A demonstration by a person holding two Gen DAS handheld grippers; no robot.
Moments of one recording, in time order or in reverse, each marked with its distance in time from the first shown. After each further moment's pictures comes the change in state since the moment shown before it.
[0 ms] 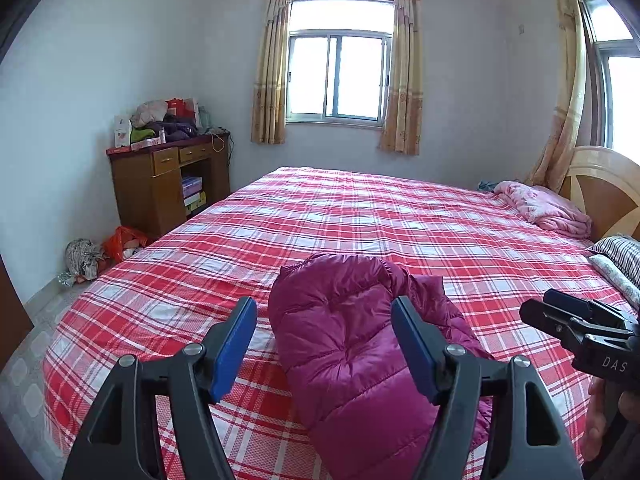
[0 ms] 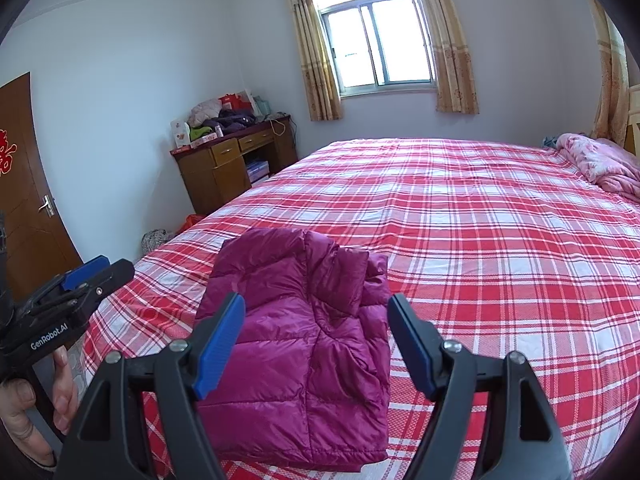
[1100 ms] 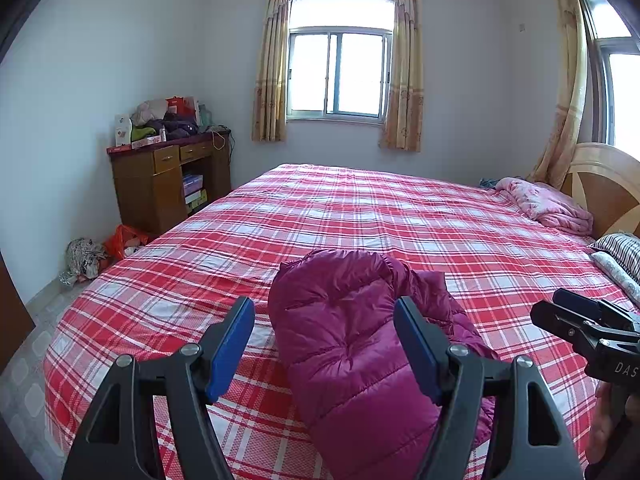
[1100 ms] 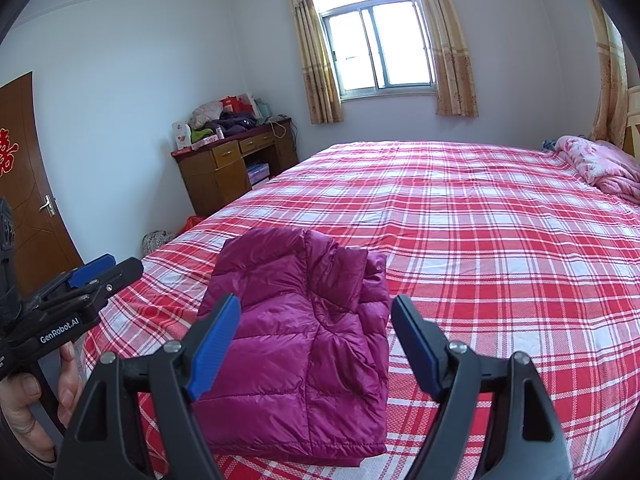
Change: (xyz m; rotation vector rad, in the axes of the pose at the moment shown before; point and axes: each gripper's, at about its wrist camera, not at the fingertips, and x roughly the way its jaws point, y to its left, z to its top) left arm 0.001 -0.002 -0.005 0.004 0.011 0.007; right arm -0.007 -0.001 -0.005 -0.003 -0.008 0.001
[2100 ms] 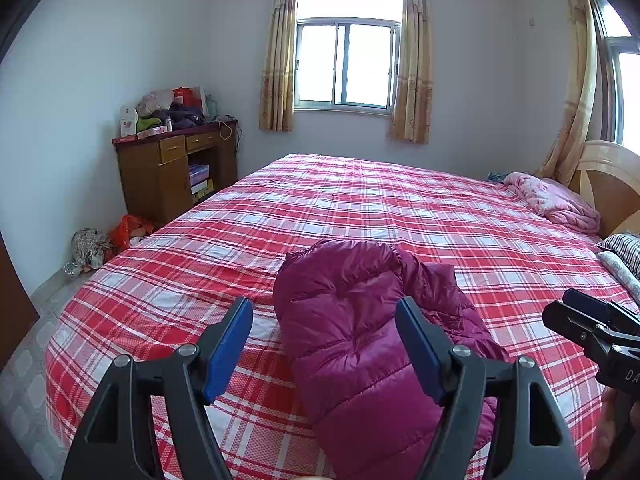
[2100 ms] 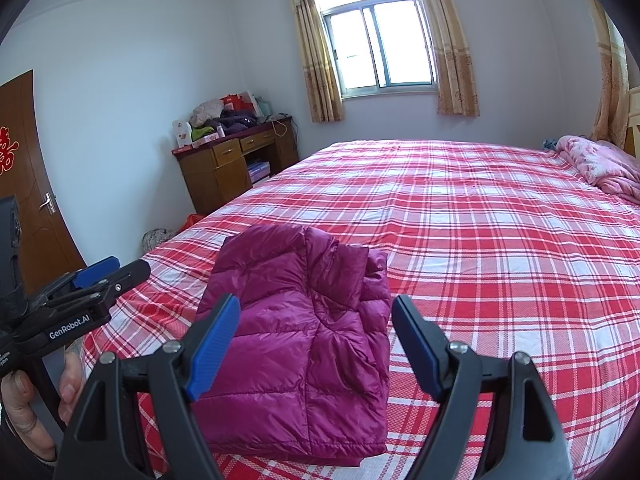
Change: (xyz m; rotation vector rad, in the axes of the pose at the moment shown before) left arm 0.009 0.002 -0.003 -0.015 0.035 0.030; right arm 0.003 0.001 -0.001 -0.002 0.007 0.002
